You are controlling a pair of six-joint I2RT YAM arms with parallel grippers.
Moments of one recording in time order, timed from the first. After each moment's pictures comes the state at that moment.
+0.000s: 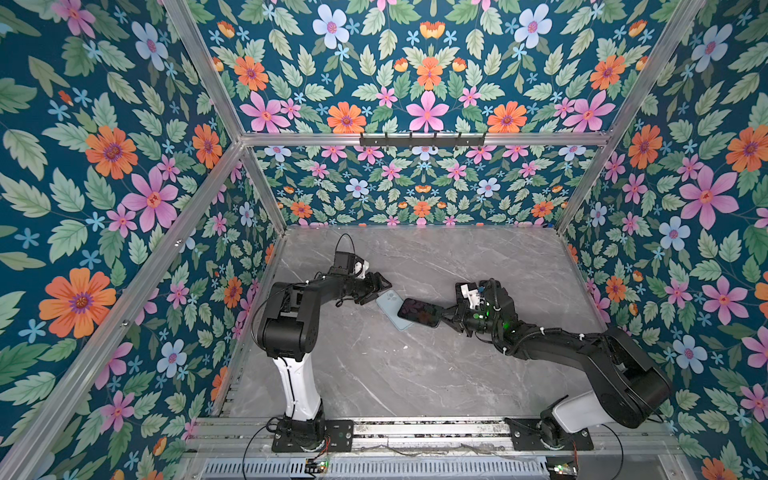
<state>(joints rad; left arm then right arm) -0.20 1.92 1.09 -0.14 0.66 -0.60 0.51 1.48 0.54 0.53 -0.59 1.20</state>
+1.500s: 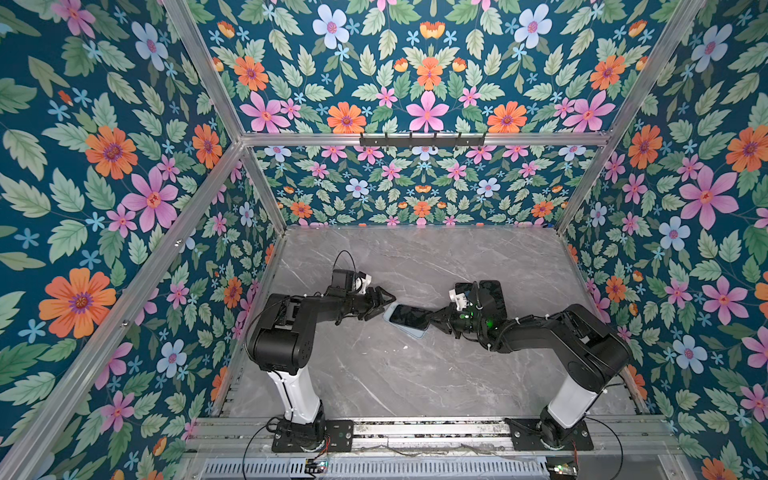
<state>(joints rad) -0.22 1.82 0.83 0.13 0.77 -0.72 0.56 1.74 0.61 0.65 -0.58 1.28</state>
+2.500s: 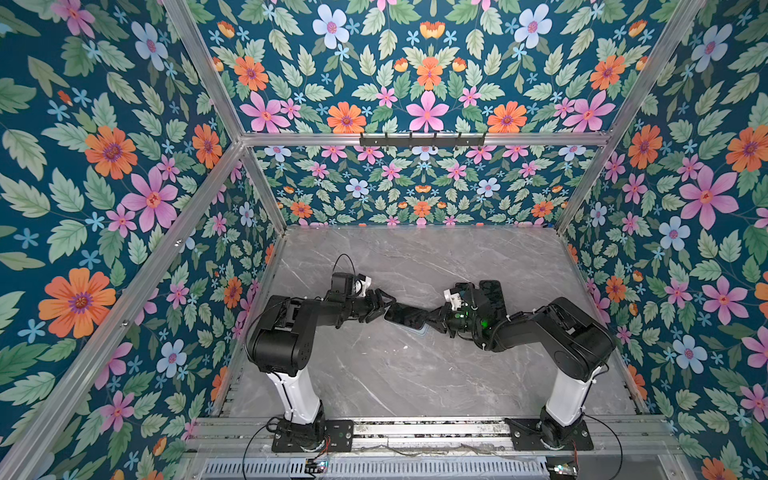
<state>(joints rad) -0.22 1.81 0.77 0.21 0.78 -0.75 0.57 1.84 0.65 0.74 -0.60 1.31</state>
